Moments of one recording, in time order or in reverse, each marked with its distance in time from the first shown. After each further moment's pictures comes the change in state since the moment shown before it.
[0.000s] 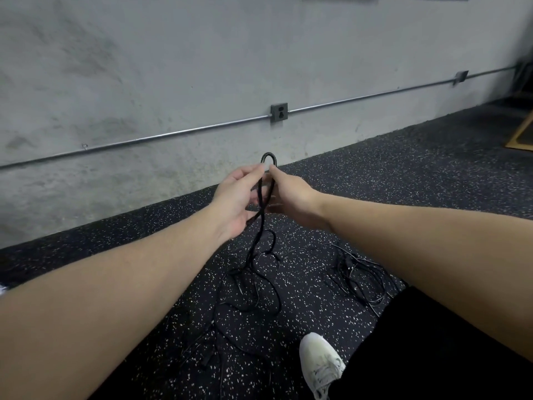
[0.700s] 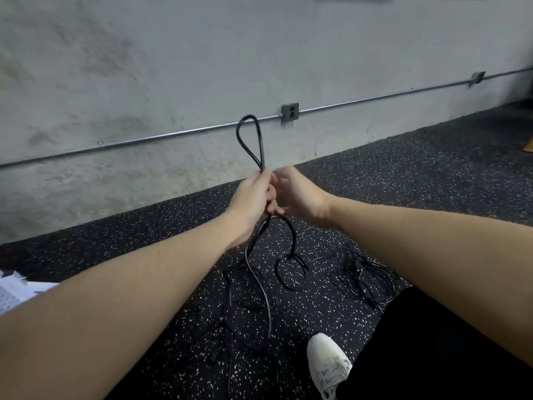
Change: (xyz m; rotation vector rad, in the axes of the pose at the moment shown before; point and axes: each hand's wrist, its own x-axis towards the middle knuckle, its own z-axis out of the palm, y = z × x) left_hand -0.010 -0.010 -0.010 0.265 -0.100 0.156; right_hand -0.001 0.001 0.001 -0.126 -0.275 -0.067
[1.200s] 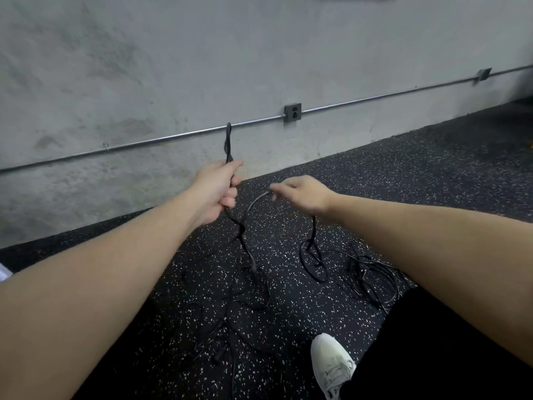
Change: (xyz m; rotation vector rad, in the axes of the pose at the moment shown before) left_hand 0.017 0.029 -0.059 -0.050 0.205 -0.160; right_hand -0.004 0.001 -0.022 -0.523 0.170 -0.017
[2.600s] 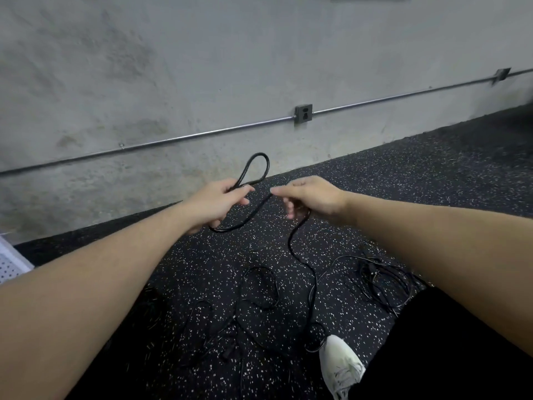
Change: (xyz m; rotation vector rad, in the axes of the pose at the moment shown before) left_hand -0.019 -0.008 -0.040 0.738 -0.171 0.123; right_hand -0.002 -0.010 0.004 0.385 -0.201 0.016
